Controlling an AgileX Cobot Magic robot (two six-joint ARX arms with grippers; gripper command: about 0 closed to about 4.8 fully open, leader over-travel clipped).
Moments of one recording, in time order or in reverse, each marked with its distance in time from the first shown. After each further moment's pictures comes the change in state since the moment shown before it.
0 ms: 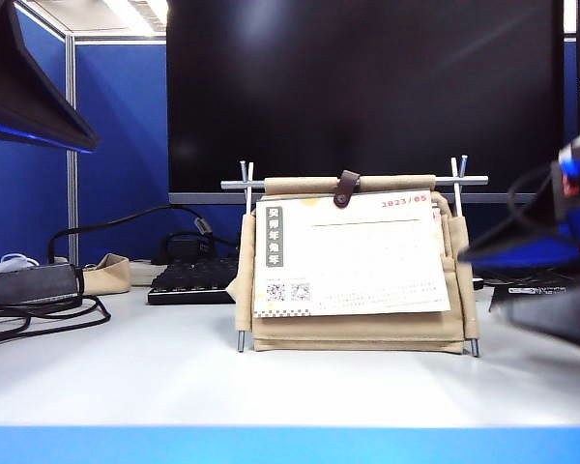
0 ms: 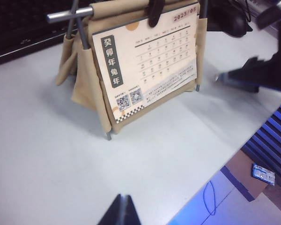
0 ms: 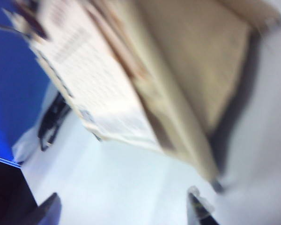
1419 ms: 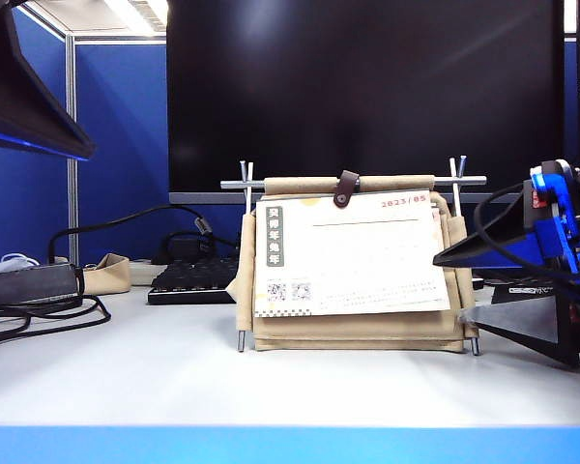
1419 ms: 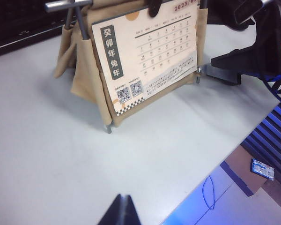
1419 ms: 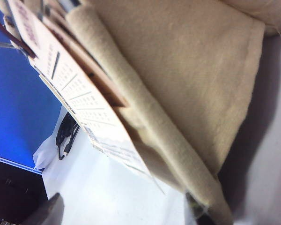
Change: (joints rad) left arm 0.000 0.000 0.000 -0.023 0.000 0.000; right arm 0.001 0.227 0.110 0.185 -0.075 0.114
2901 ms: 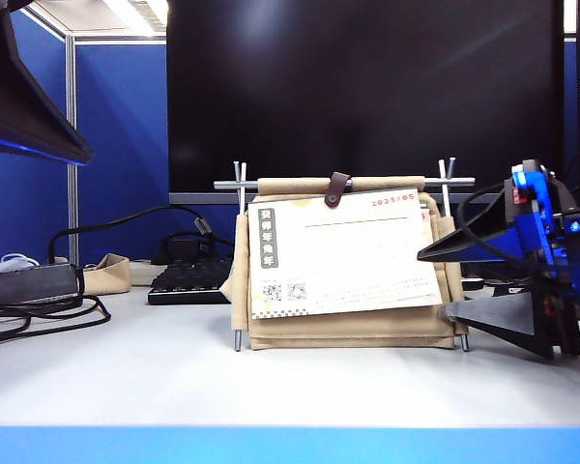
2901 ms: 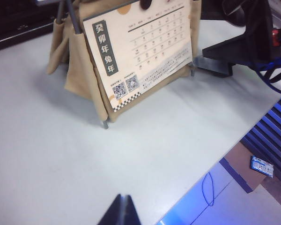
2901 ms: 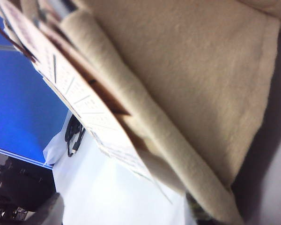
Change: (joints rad) left arm 0.000 0.000 0.000 -0.015 0.000 0.000; right arm 0.000 0.023 0.099 -0.094 -0.064 0.006
